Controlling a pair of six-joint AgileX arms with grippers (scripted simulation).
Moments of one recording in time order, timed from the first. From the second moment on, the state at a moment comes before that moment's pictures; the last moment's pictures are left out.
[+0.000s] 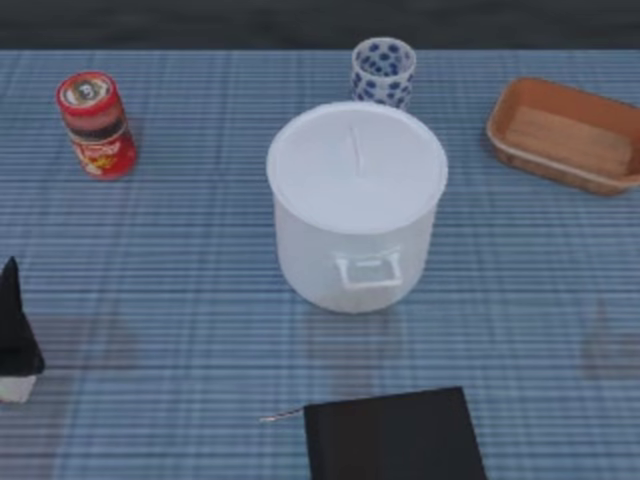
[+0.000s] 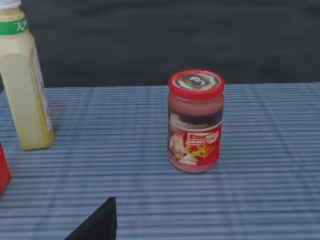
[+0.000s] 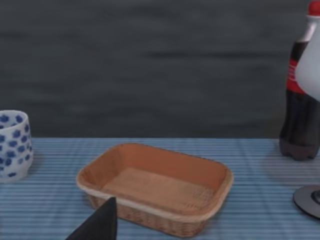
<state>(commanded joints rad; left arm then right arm) -0.02 0.18 0.13 -0.12 0.02 0.02 0.00 0.00 0.00 0.00 0.00 0.00</state>
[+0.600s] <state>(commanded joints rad) -0.03 0.91 0.89 -0.54 0.07 0.11 0.00 0.00 0.00 0.00 0.00 0.00</state>
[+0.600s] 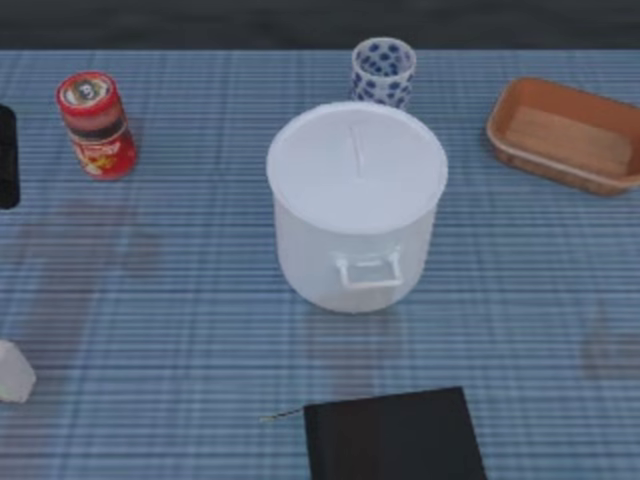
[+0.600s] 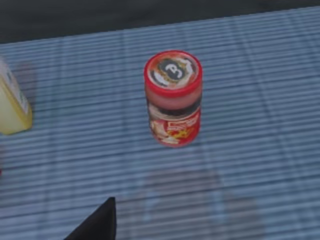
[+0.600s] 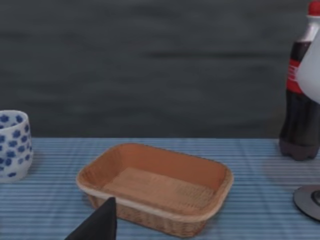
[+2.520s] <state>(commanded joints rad) -0.02 2.77 2.90 -1.52 0.07 0.31 0.00 0.00 0.00 0.00 0.00 0.00</state>
